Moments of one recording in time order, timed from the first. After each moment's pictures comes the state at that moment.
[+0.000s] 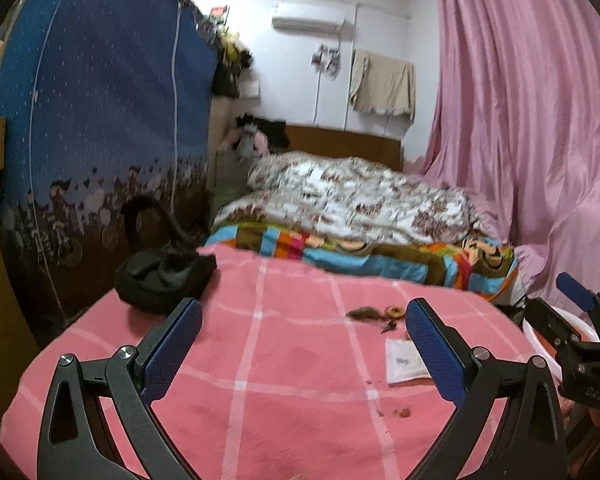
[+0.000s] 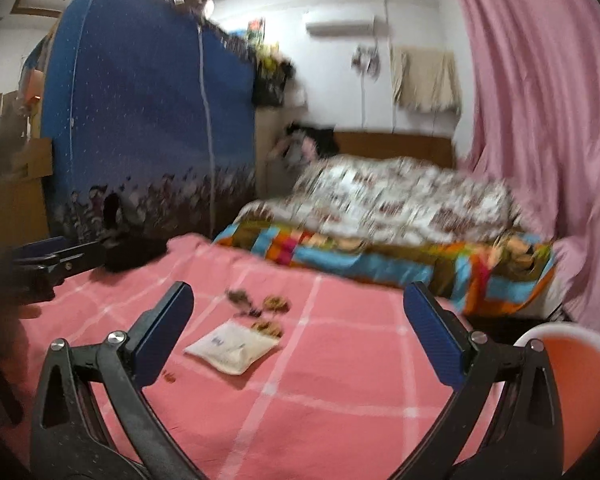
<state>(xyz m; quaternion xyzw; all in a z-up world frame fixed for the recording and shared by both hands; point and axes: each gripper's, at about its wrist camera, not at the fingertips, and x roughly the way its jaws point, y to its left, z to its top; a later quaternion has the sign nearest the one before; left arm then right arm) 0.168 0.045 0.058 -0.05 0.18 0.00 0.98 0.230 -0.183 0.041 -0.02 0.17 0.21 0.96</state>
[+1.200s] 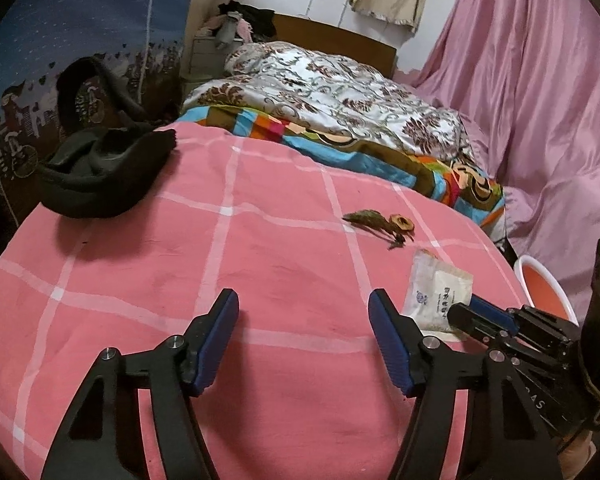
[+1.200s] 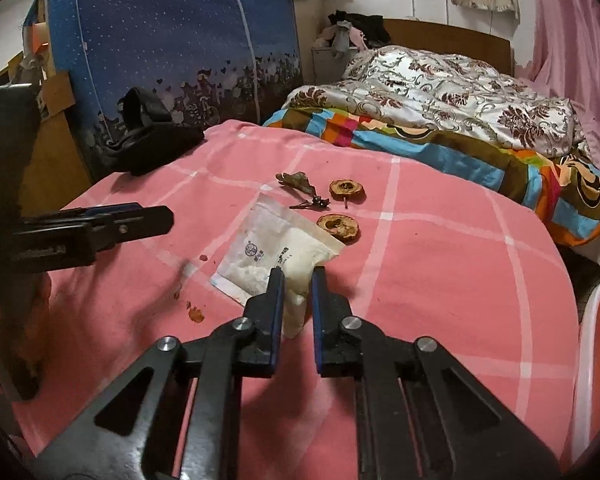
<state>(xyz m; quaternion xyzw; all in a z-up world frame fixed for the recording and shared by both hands) 0.229 0.053 0.011 -0.11 0.38 -0.07 0.92 0.266 -0.141 -0.008 -0.05 0.34 0.27 0.90</state>
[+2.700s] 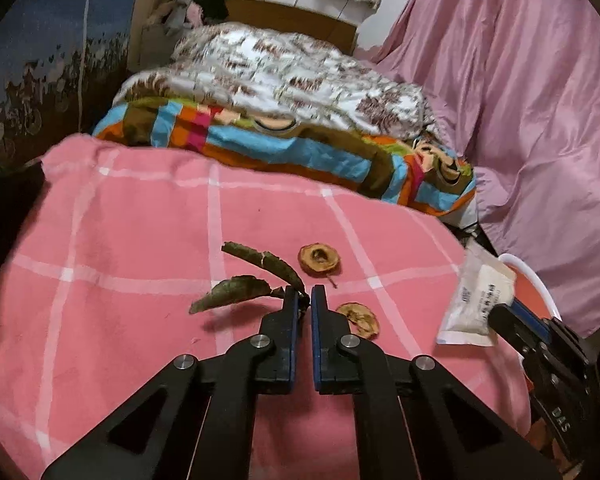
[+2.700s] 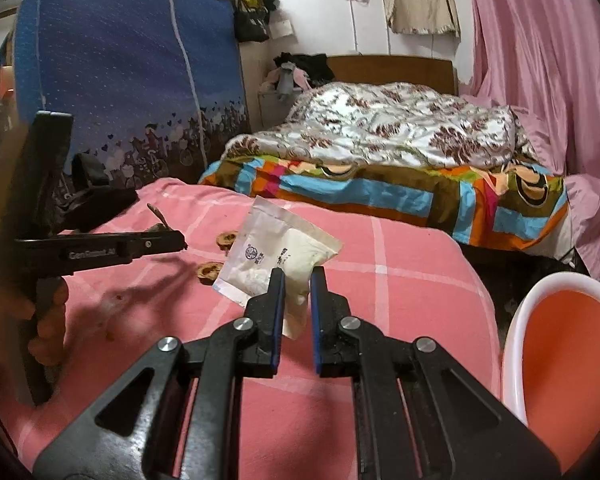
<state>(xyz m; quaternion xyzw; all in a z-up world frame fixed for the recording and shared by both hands) 0.314 -0.013 0.008 -0.09 0.39 -0.14 0.90 0.276 -0.218 0.013 -0.02 0.27 0.20 0.94</state>
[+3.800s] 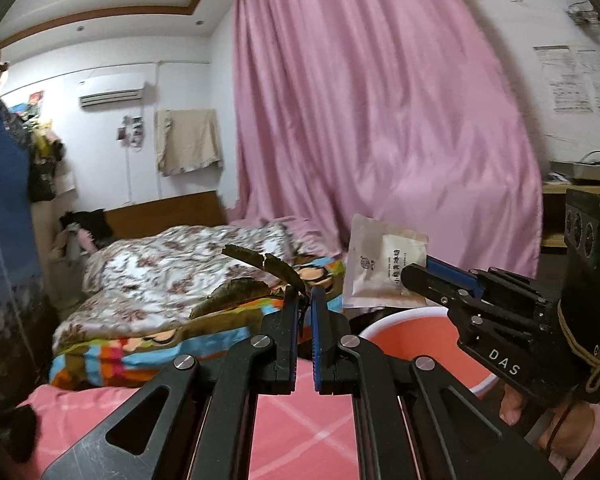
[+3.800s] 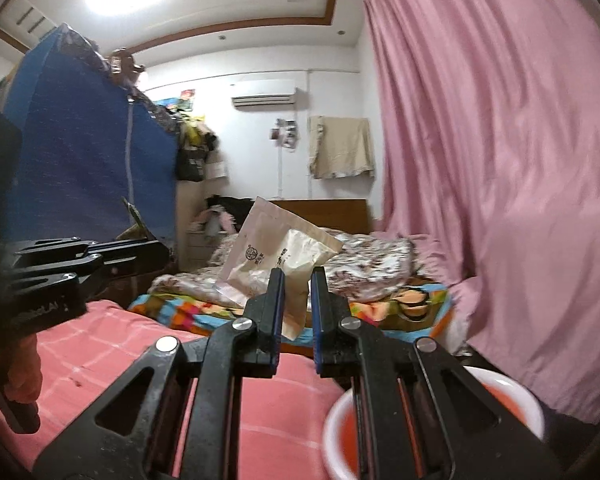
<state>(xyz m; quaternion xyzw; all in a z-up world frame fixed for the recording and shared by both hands) 0.165 -0.166 0.117 0.09 0.06 -0.32 0.94 0.156 -0.341 0.090 0.00 0.01 0.04 1.00</state>
